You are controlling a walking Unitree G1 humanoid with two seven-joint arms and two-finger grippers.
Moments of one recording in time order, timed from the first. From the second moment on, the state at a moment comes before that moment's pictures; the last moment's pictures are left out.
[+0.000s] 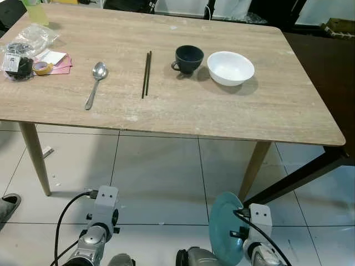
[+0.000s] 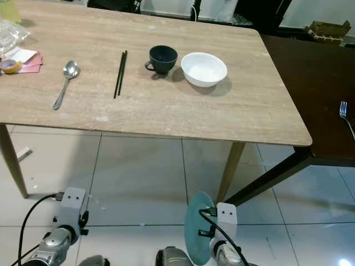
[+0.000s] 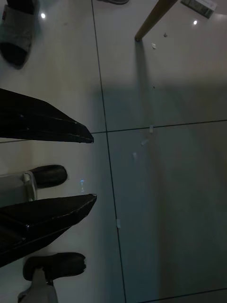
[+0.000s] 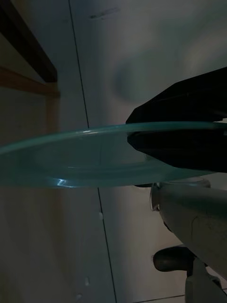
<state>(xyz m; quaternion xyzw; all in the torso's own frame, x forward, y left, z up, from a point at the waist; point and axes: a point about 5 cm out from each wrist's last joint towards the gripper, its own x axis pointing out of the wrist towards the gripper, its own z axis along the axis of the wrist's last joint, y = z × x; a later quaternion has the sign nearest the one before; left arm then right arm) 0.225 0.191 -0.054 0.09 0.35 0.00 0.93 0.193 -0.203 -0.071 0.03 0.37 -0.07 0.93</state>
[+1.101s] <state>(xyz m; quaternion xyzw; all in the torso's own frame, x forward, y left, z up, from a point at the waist) 0.214 0.190 -0.061 0.08 0.36 0.00 0.93 0.191 -0.203 -0.072 0.03 0.37 -0.05 0.93</state>
